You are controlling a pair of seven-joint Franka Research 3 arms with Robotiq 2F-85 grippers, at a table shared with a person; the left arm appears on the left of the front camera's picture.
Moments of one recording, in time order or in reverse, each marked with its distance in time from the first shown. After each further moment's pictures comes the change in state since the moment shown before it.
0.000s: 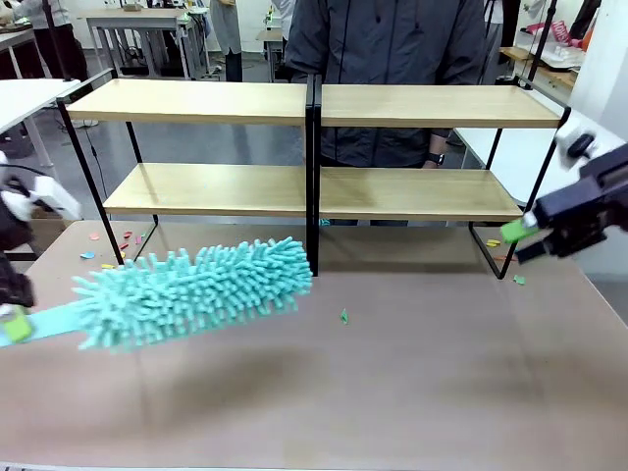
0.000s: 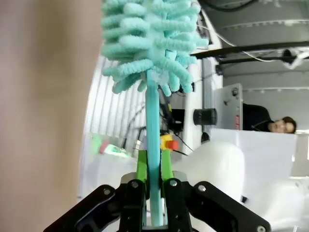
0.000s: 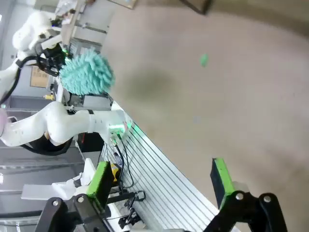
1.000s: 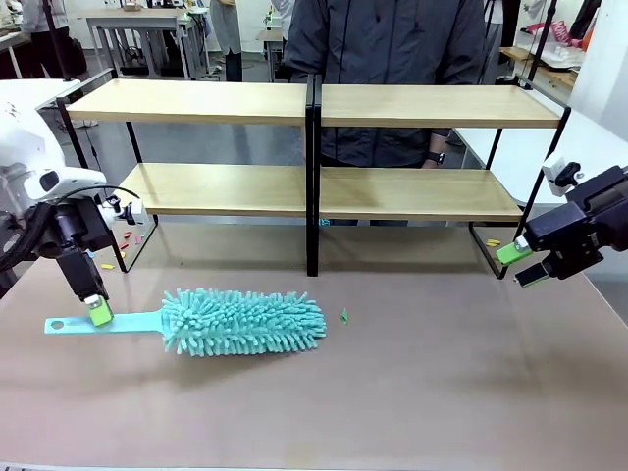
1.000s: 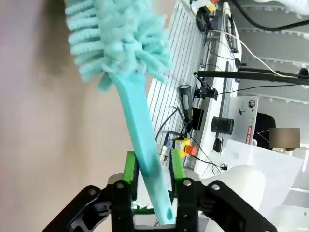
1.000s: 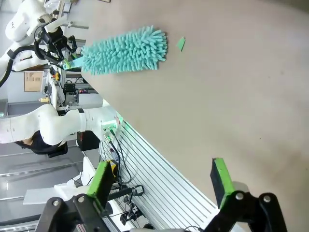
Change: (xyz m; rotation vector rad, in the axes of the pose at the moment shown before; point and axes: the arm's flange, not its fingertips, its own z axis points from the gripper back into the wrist) left arm 0.063 0.082 -0.005 0.053 0.084 0.122; right arm -0.002 -0.022 -0.010 -0.040 0.048 -0.068
